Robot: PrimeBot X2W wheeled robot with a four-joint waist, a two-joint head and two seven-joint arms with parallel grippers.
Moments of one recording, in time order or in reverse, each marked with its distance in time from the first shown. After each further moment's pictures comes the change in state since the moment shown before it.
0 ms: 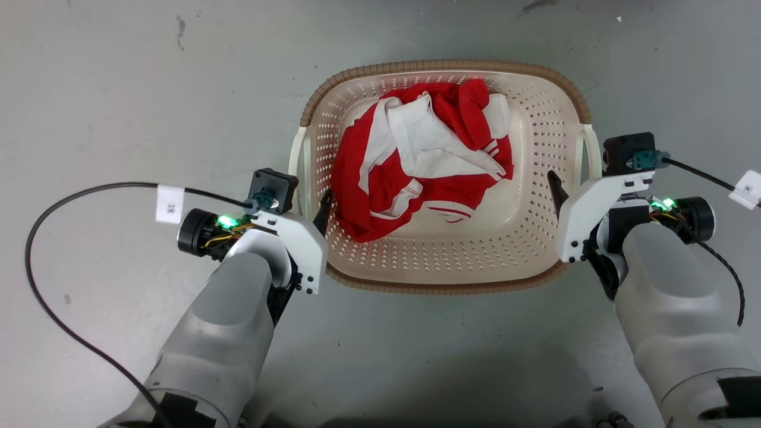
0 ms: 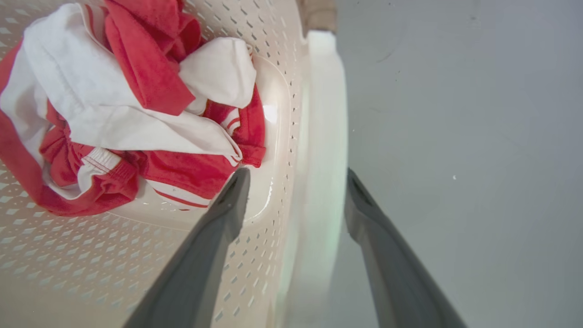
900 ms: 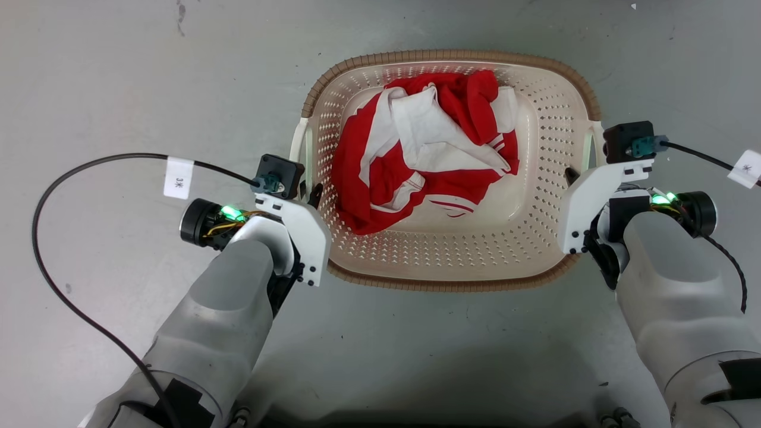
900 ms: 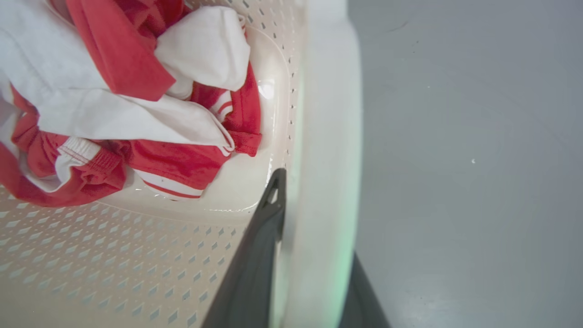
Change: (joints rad) left arm -0.074 0.032 -0.311 0.029 -0.293 0.001 0.101; right arm -0.076 -0.006 0.036 0.102 0.032 -0.002 0.052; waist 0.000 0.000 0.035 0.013
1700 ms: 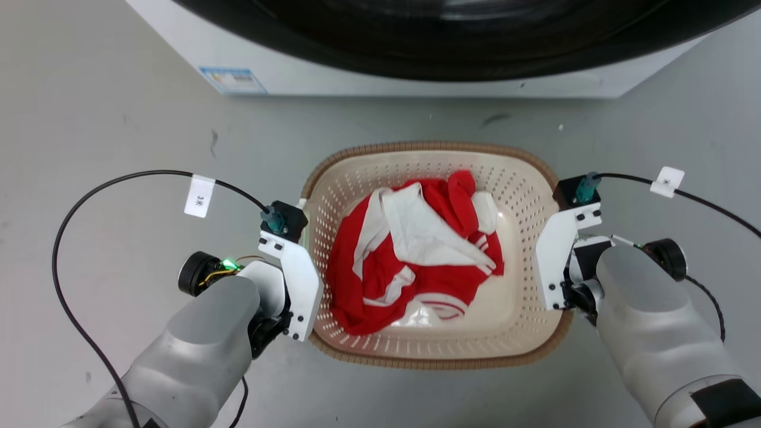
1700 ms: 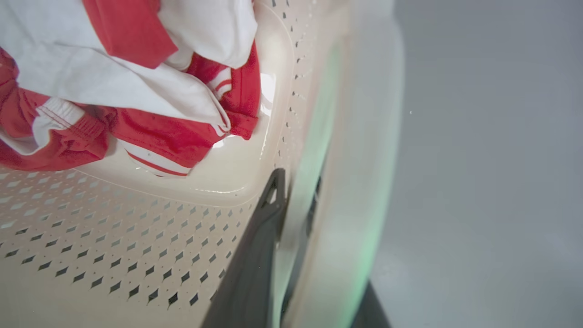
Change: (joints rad) left arm 0.083 0.154 -0.356 -0.198 -0.380 0.001 0.335; right arm 0.059 0.003 0.278 0.012 0.164 0.000 0.359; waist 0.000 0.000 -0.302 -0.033
